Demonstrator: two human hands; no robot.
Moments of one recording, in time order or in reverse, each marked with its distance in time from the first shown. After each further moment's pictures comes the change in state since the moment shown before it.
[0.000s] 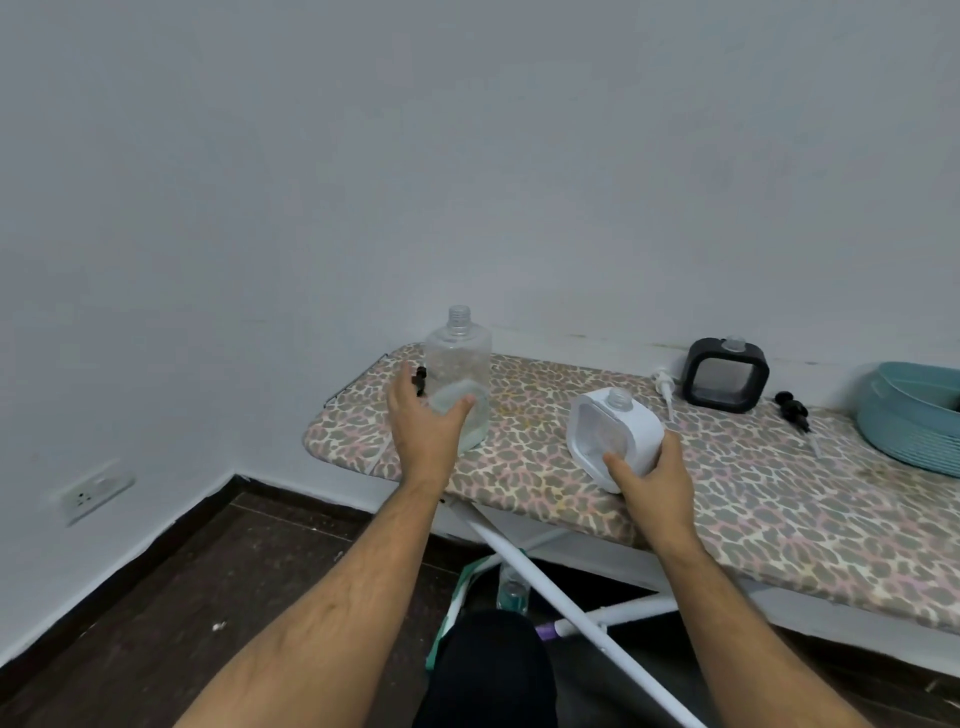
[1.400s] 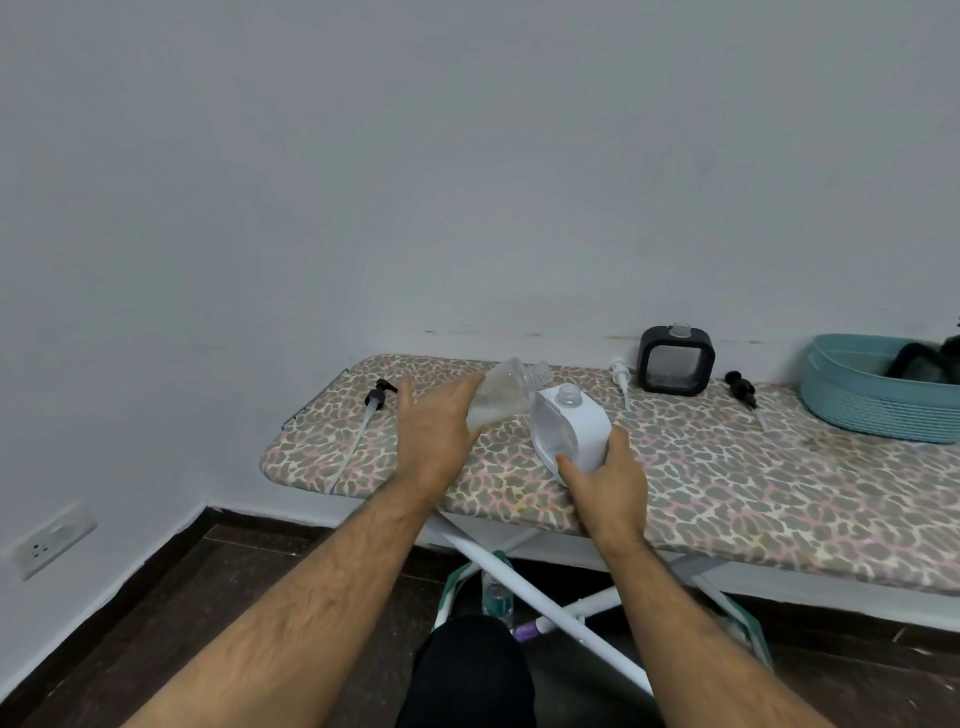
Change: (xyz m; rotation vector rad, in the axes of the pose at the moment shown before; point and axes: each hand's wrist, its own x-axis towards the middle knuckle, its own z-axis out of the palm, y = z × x) left_hand -0.015 0.029 0.031 0.702 -0.151 0.762; right_hand -0.012 -0.002 0.008 -0.165 0.128 -0.020
